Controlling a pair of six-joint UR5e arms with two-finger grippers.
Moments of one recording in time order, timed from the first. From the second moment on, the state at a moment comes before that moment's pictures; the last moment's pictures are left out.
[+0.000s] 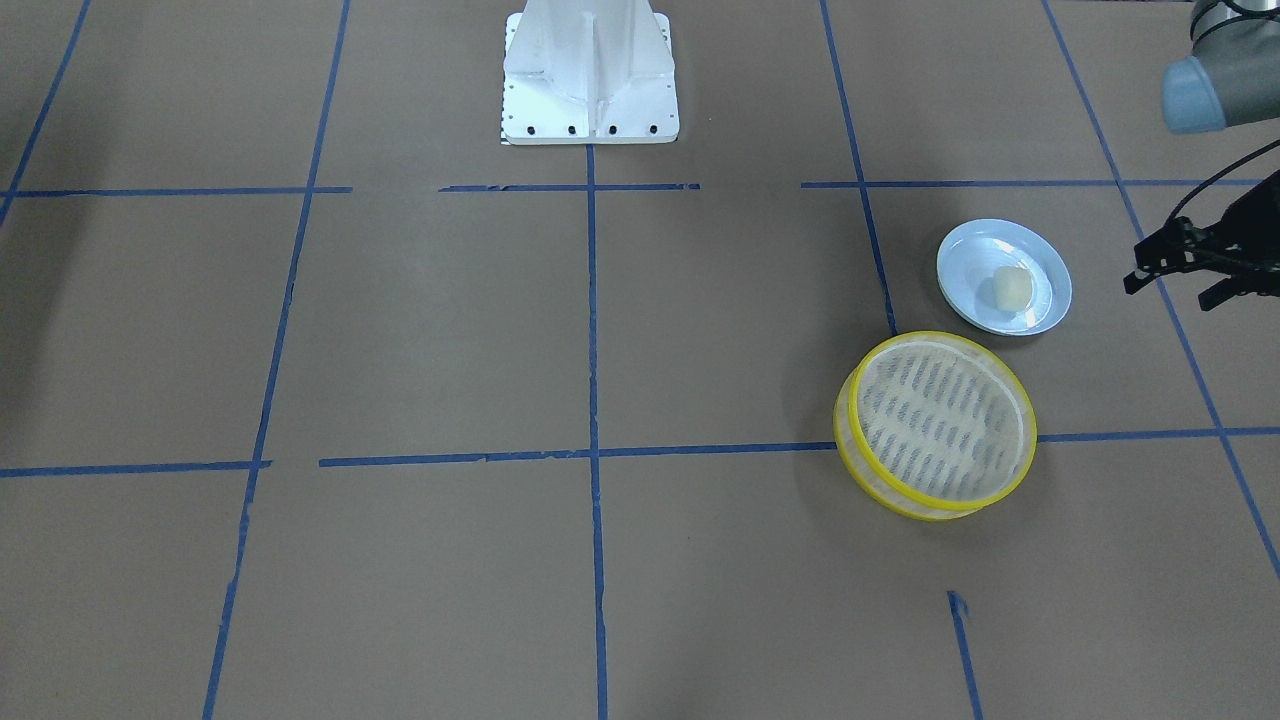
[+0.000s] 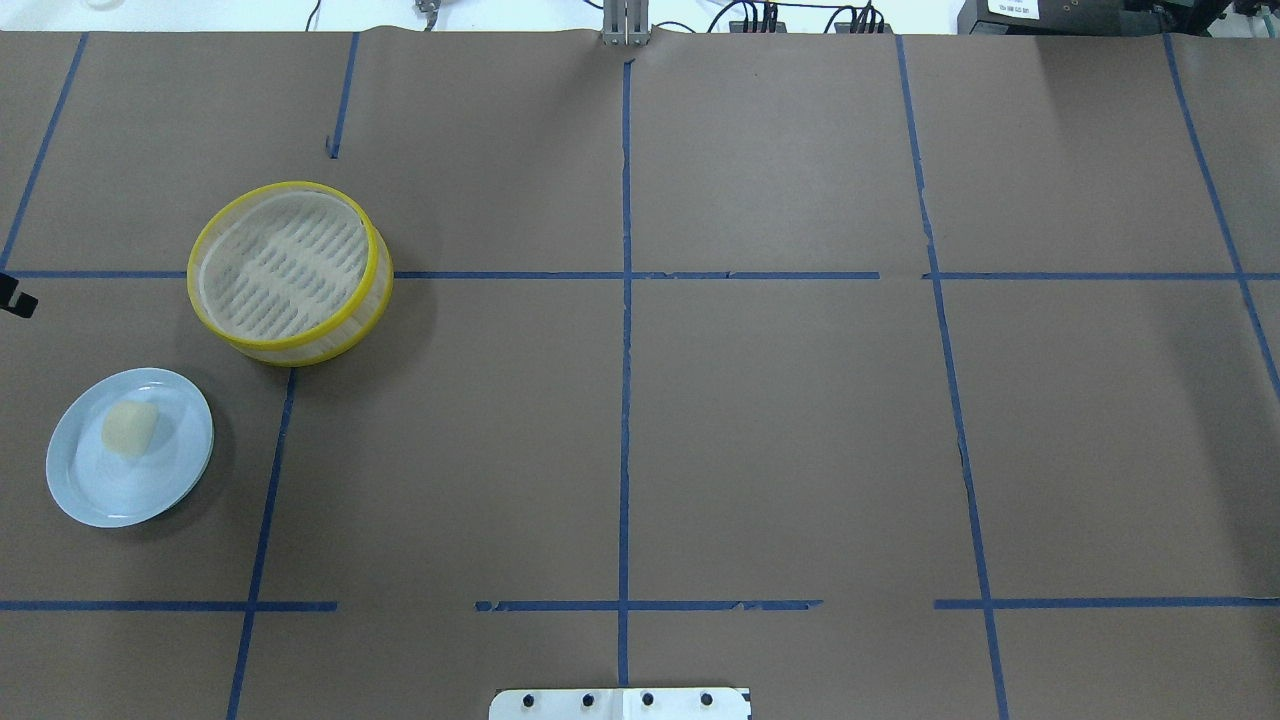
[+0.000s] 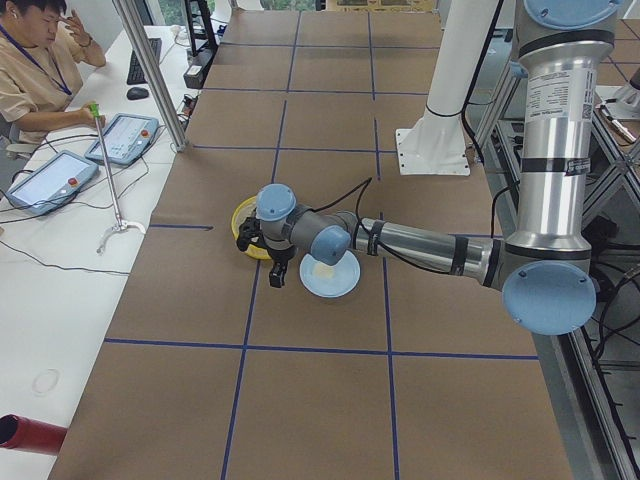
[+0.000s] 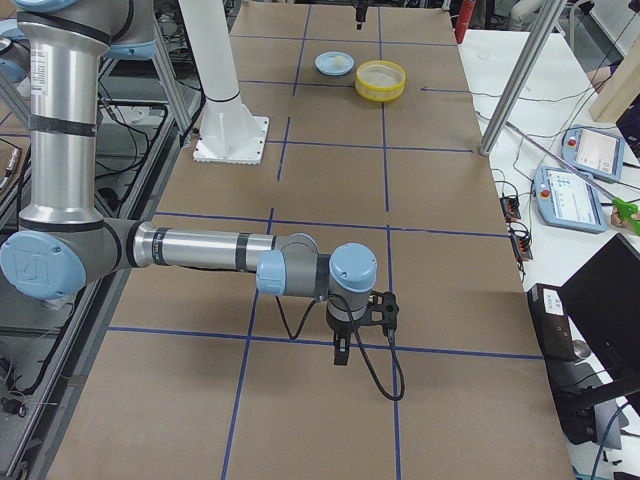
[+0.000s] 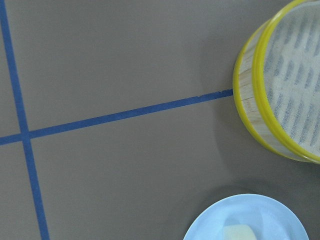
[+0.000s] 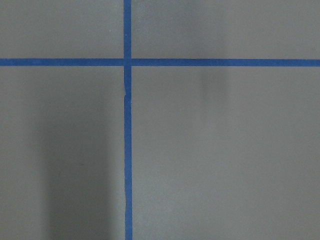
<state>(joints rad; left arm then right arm) -1.19 -1.55 -1.74 -1.90 -2.33 -0.39 1.57 -1.68 1.65 -1.57 2.29 0.01</state>
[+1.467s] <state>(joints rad) -0.85 -1.49 -1.66 -2.22 -2.12 -0.85 1.57 -1.68 1.65 -1.57 2.29 0.01</state>
